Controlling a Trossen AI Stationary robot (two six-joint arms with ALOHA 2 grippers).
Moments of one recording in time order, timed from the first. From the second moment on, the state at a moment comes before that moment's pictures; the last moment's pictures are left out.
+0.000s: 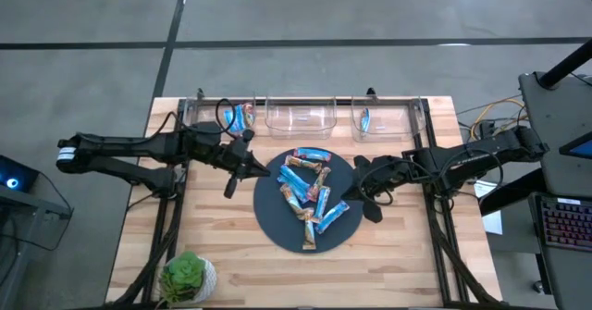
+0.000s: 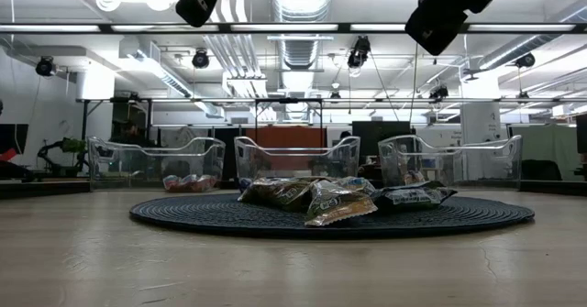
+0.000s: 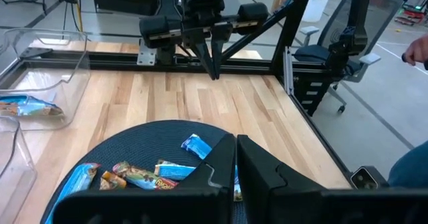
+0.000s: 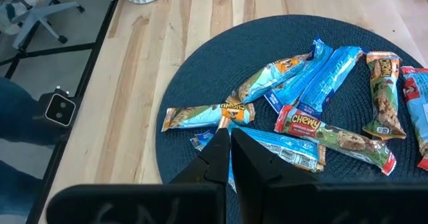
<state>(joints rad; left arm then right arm) 0.07 0.98 0.83 -0.12 0.29 -0.06 0.18 1.15 0.84 -0.36 -0.05 0.29</state>
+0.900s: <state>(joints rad) 0.07 0.98 0.83 -0.12 0.29 -0.06 0.18 1.32 0.97 -0.49 -0.06 0.20</state>
